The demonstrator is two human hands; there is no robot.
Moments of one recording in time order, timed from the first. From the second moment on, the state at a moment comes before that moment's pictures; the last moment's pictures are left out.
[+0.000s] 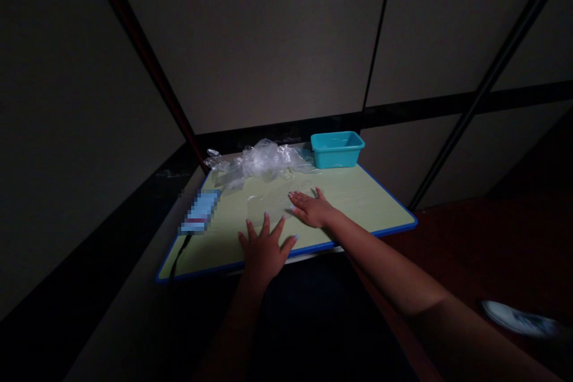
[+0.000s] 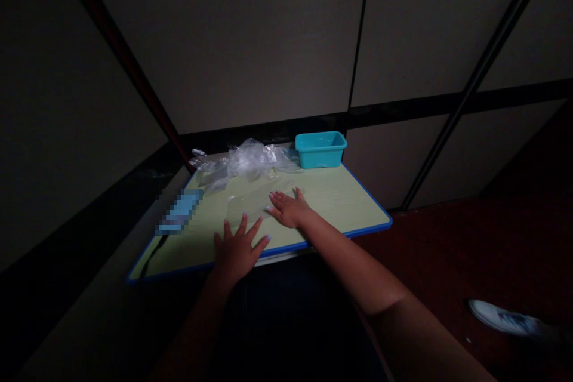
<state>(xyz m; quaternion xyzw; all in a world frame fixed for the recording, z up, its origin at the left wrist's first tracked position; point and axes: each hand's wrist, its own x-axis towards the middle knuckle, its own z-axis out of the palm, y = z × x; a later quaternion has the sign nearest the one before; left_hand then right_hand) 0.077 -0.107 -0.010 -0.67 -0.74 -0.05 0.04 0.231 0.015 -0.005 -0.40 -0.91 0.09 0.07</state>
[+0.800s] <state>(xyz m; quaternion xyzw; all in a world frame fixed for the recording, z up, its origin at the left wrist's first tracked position) 0.075 -0.105 -0.013 -0.68 -0.73 -0.08 0.04 0.253 -0.028 0.003 -0.30 -0.94 0.11 0.08</state>
